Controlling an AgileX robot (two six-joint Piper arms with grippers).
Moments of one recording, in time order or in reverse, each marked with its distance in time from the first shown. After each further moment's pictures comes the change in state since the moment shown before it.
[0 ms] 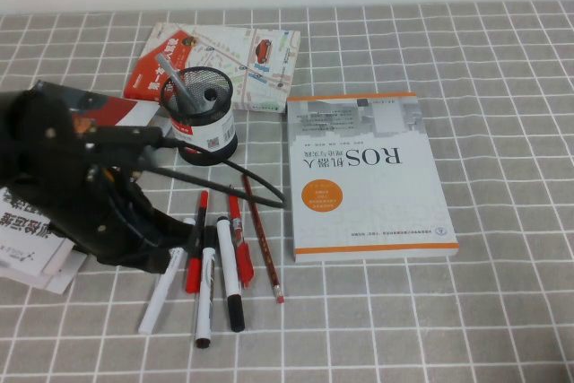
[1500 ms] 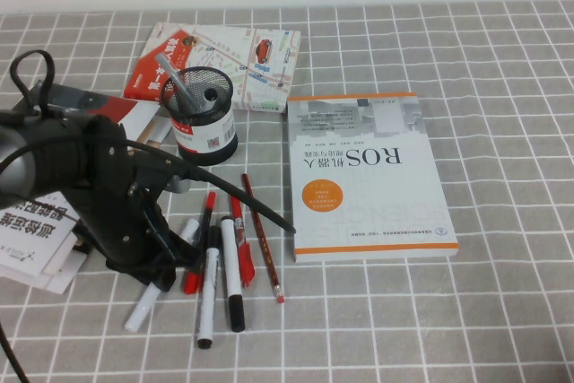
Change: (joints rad) right arm 0.000 0.000 0.000 0.000 0.000 0.000; left arm -0.006 0.254 -0.059 0.110 -0.060 0.070
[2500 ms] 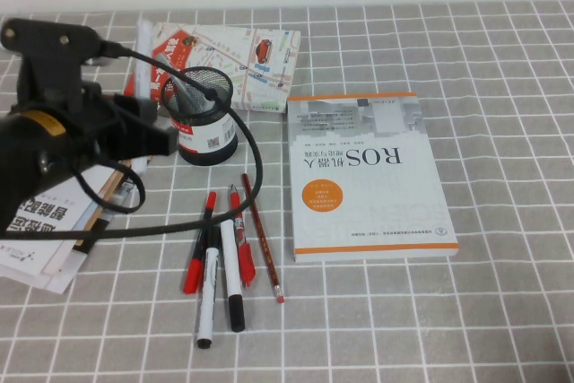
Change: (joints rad) right arm 0.000 0.000 0.000 0.000 0.000 0.000; left arm 0.000 -0.480 0.227 -0.116 -0.728 0.041
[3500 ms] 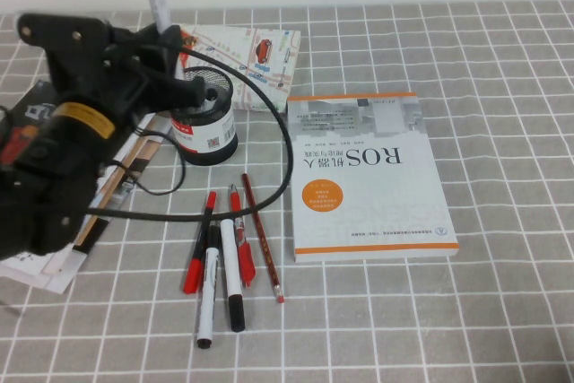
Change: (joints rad) right arm 0.000 0.000 0.000 0.000 0.000 0.000; left arm 0.000 0.246 0.041 0.292 -0.774 -0.348
